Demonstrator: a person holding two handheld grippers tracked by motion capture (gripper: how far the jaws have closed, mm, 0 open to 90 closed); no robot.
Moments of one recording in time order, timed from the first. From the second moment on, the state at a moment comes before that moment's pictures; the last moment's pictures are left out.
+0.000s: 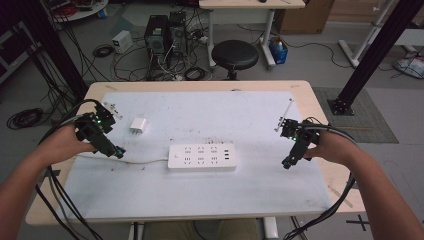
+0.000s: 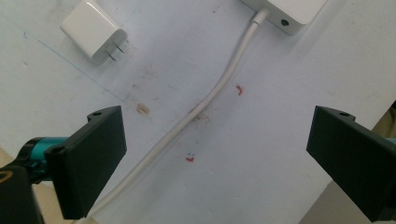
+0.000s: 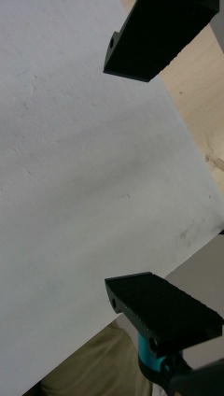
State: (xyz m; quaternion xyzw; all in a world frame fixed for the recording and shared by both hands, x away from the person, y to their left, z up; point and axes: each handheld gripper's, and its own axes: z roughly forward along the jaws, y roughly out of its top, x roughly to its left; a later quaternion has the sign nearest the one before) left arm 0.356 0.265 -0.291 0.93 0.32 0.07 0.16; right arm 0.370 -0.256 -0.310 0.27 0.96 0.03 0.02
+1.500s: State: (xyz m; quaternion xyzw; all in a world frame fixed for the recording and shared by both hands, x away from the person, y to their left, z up) left arm 0.450 0.261 -0.342 0.80 0.56 0.11 0.18; right arm 0.384 -0.251 -0.319 0.27 0.96 0.07 0.02
